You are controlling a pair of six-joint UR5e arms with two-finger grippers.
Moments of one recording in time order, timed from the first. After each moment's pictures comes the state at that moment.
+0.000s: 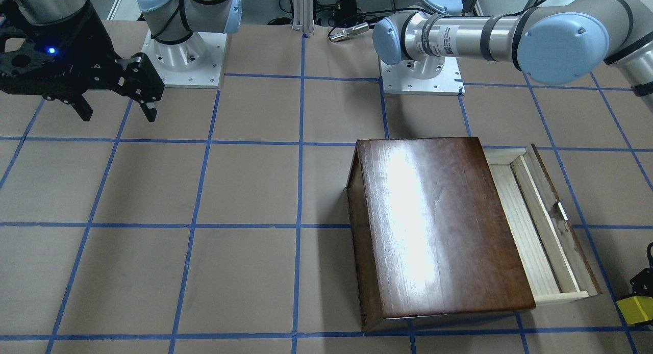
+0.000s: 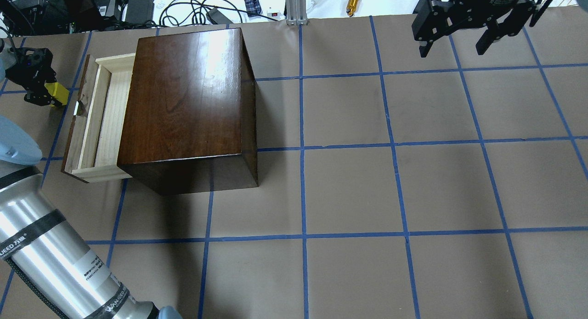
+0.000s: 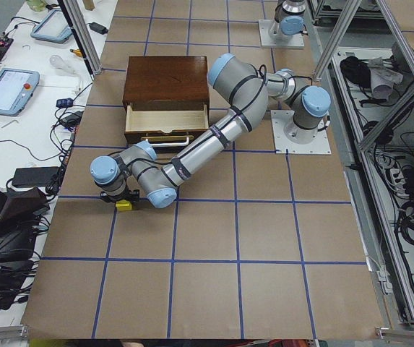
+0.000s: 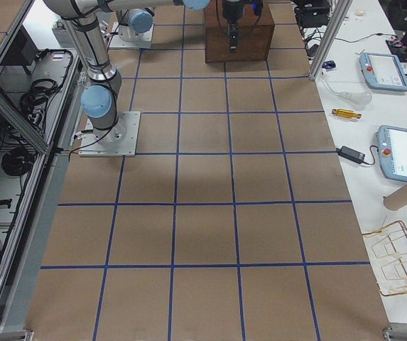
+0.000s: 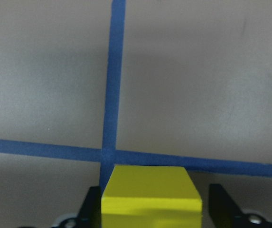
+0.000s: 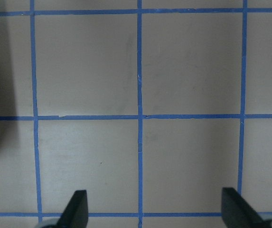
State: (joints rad) left arm -0.93 -2.55 -0.90 -1.25 1.50 2.12; right arm 1.54 -1.53 1.41 -1.53 -1.56 -0.04
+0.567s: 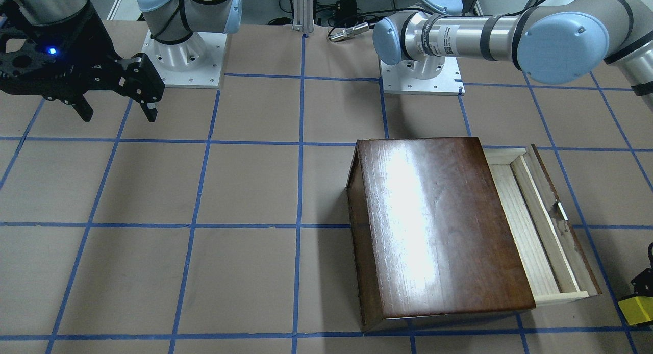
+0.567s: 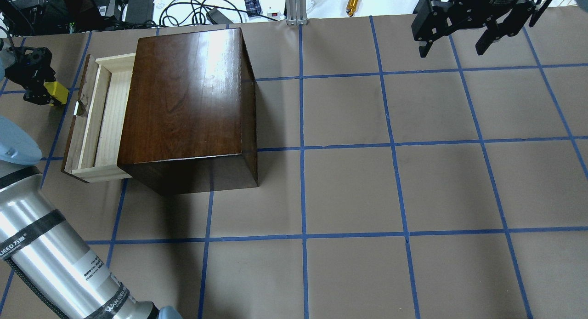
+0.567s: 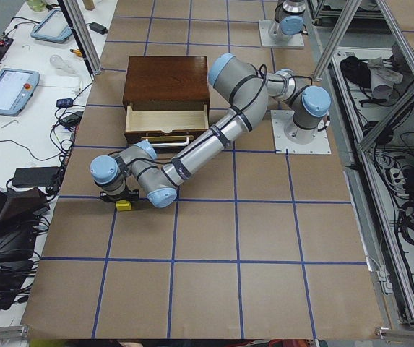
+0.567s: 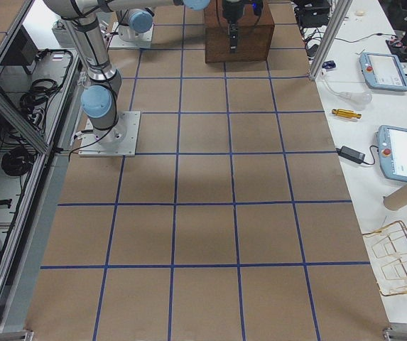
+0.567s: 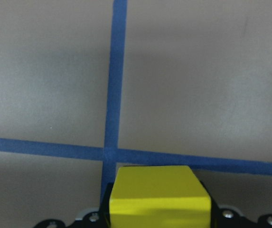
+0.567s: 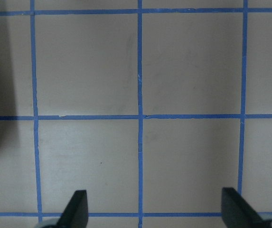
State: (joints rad) left arm -0.94 -2.54 -0.90 -1.25 1.49 2.12; right arm 1.54 -1.52 1.41 -1.53 -1.56 -0.04
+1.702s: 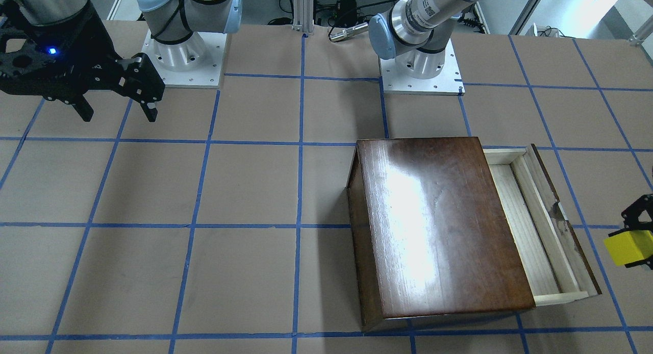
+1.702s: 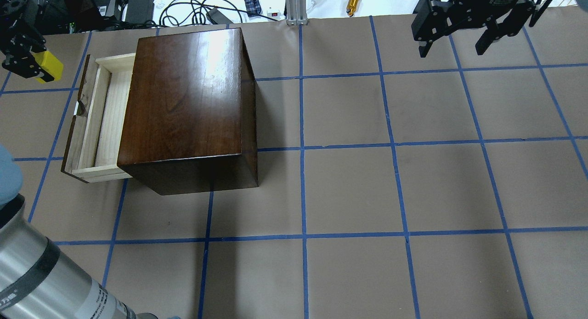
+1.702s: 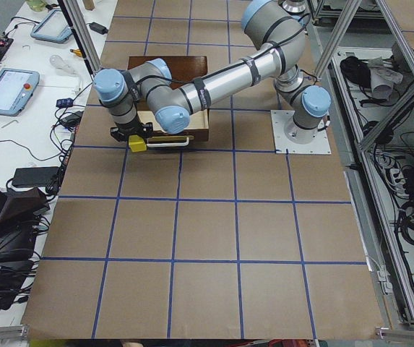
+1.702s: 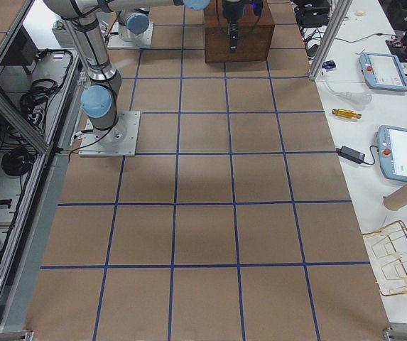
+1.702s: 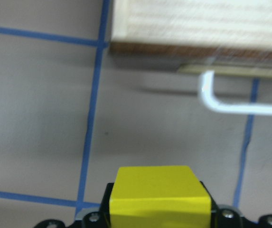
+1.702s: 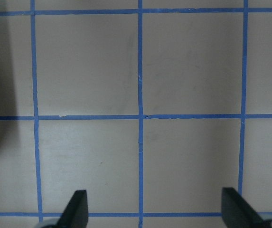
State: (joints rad) left arm -1.07 -2.09 -1.15 -1.55 1.50 1.88; right arm 1.54 -1.53 1.41 -1.53 -1.56 -0.03
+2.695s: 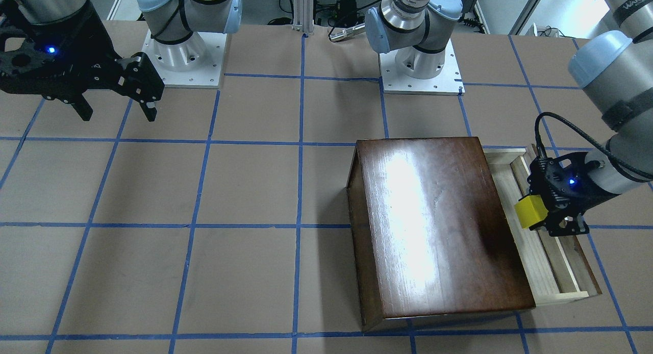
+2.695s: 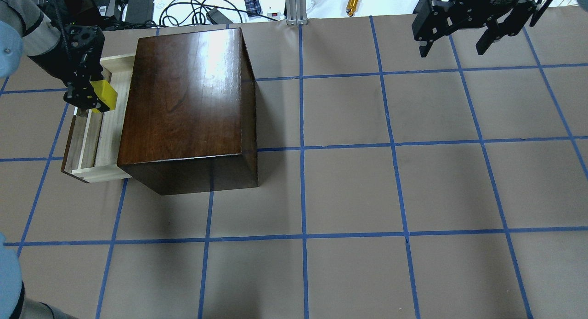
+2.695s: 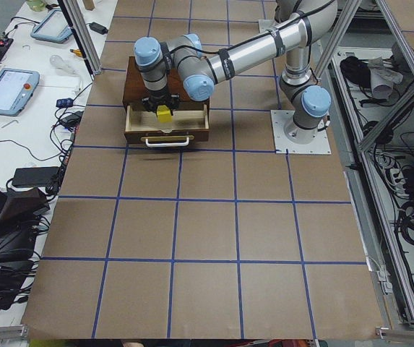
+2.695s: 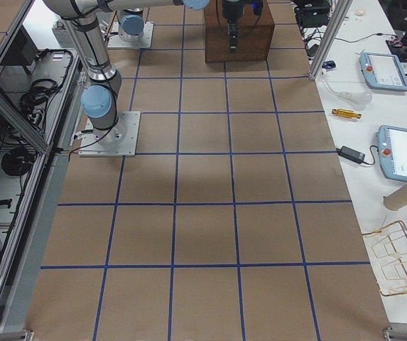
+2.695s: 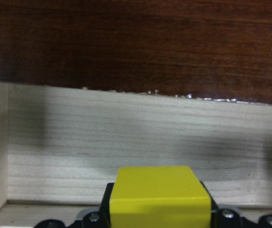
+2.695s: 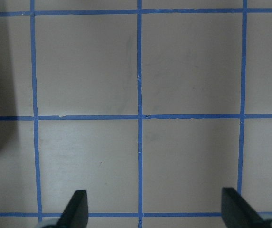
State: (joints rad) left arm -1.20 -1.87 -1.56 -1.34 1.51 1.84; right arm 1.54 -1.53 1.41 -1.53 -1.56 -0.04
